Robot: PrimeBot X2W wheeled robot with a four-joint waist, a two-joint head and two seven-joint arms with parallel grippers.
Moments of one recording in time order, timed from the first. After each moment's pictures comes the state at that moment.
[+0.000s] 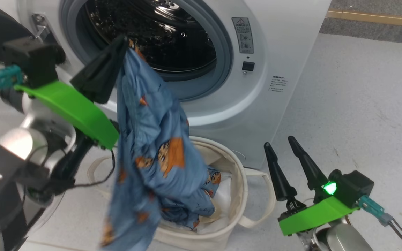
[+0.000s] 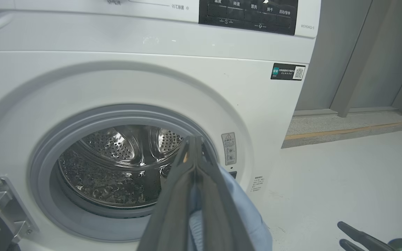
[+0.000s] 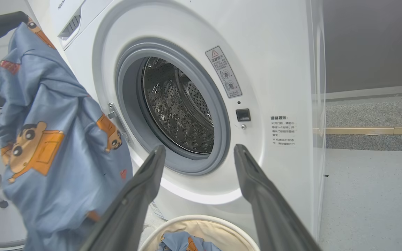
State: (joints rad) left arm -0.86 0.62 -0.66 -0.11 -0.92 0.18 0.15; right arm -0.15 -0.11 0.31 0.08 0.38 0.12 -0.25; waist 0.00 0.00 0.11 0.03
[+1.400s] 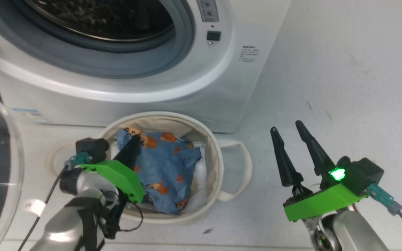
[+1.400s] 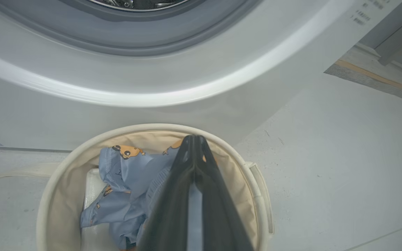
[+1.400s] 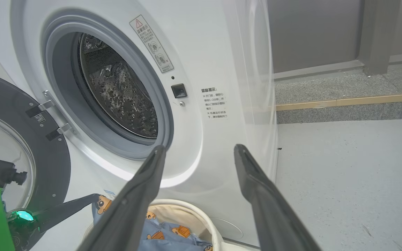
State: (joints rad) left arm -0.68 0.27 -0.79 0.69 -0.92 0.01 -0.21; right arm -0.20 -0.12 0.29 0.07 0.38 0.12 -0.25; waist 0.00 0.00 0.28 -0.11
